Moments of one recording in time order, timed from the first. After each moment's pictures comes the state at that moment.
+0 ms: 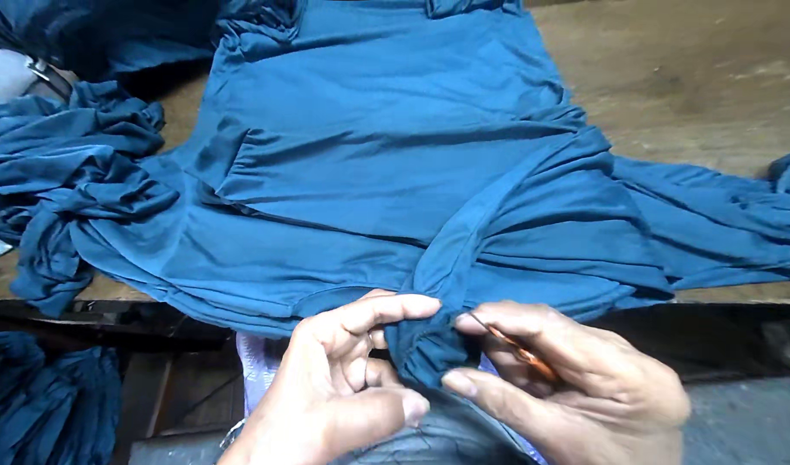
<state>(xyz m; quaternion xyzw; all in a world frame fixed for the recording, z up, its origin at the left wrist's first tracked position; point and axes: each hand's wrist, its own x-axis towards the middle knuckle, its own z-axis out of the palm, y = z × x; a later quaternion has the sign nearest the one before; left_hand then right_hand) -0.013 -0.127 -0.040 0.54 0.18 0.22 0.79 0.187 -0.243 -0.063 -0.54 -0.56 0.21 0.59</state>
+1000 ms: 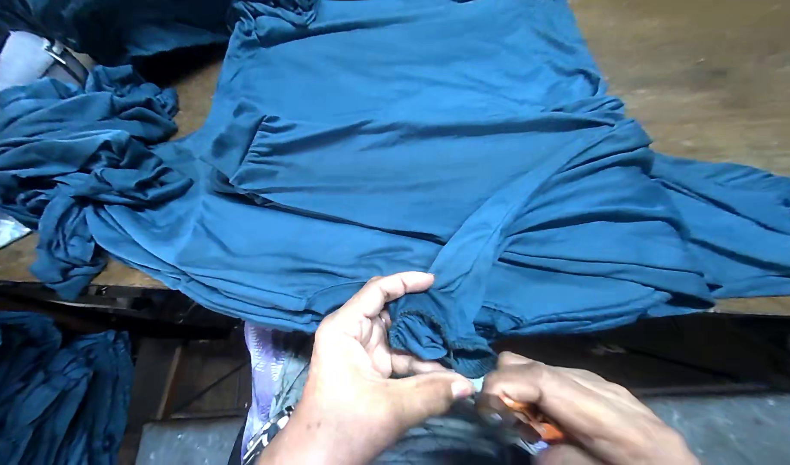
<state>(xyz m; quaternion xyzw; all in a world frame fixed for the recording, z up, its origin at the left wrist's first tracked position) 0.005 -0.147 -0.041 0.55 0.29 0.30 0.73 0.193 -0.279 -0.074 -0.50 -0.63 0.33 0.49</state>
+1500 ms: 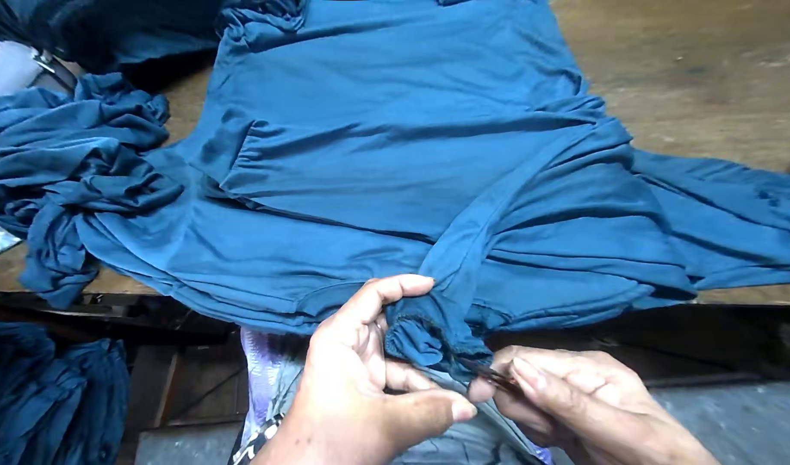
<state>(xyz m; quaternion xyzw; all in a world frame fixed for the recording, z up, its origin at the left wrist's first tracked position) 0.005 -0.146 -0.036 0.54 0.25 0.28 0.75 0.206 -0.282 -0.076 -0.47 -0.39 0.57 0.55</state>
